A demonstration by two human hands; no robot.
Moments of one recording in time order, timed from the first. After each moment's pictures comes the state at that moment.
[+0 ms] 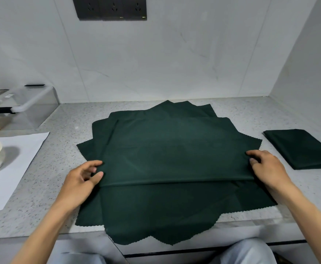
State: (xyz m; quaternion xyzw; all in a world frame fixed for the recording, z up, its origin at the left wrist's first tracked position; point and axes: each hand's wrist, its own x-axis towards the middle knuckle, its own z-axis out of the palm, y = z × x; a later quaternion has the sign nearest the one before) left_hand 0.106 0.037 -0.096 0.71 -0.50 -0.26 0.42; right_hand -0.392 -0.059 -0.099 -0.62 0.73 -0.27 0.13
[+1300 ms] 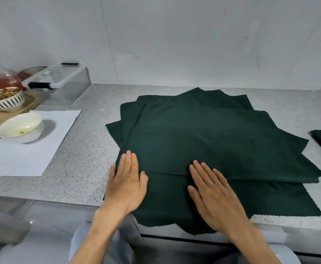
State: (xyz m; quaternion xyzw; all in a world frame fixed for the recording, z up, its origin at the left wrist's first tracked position) left_hand 0.036 0.072 -0.104 0.79 -0.60 -0.09 -0.01; right_hand -0.201 0.041 -0.136 -0.86 0.50 -0.10 -0.05
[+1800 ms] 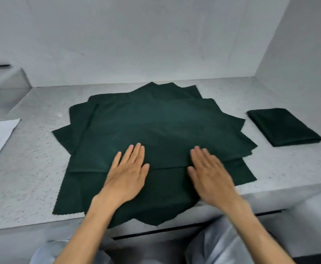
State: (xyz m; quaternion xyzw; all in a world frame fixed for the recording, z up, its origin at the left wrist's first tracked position) left_hand -0.040 0.026 -0.114 0.65 -0.75 -0.09 0.00; right_hand -0.290 0.027 -0.125 -0.78 0.62 -0.09 -0.02
